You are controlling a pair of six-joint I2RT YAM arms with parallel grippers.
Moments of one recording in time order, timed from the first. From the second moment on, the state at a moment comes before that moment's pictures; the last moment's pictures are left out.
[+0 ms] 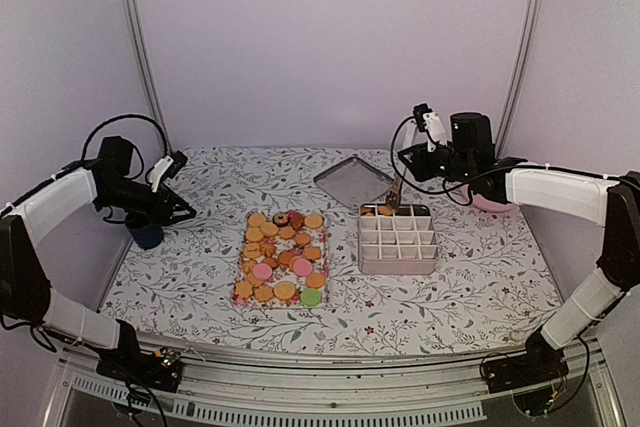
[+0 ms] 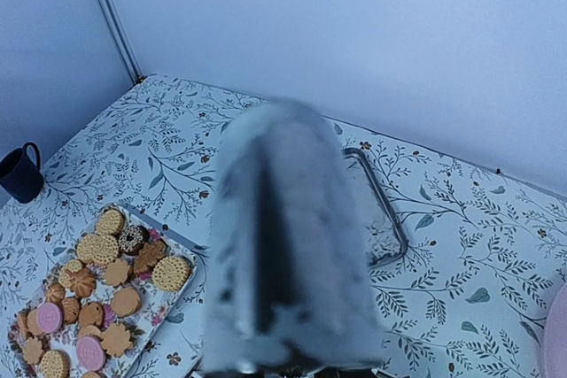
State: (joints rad) left arm 0.06 1.32 1.00 -0.72 0.71 0.57; right arm 0.49 1.56 1.09 0.10 -0.11 0.09
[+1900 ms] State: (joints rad) left arm 0.06 1.32 1.00 -0.72 0.70 0.57; right arm 0.58 1.70 1.24 -0.02 0.04 -0.07
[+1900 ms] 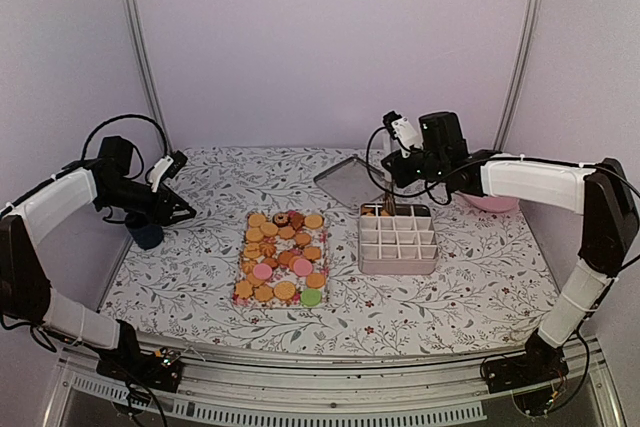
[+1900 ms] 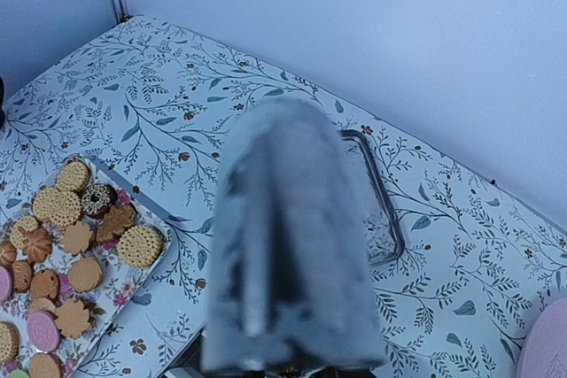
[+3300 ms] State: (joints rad) left arm 0.06 1.32 1.00 -0.74 0.67 0.58; right arm 1.05 1.88 1.40 0.12 -0.01 0.12
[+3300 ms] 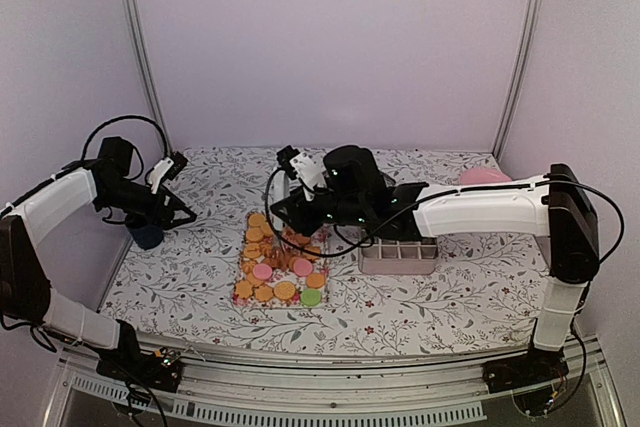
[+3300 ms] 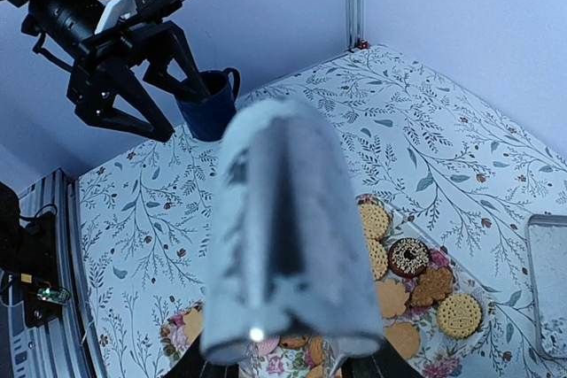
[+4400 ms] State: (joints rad) left arm 0.06 1.28 0.98 -0.72 0.57 0.57; right arm 1.07 2.06 1.61 0.18 -0.03 0.12
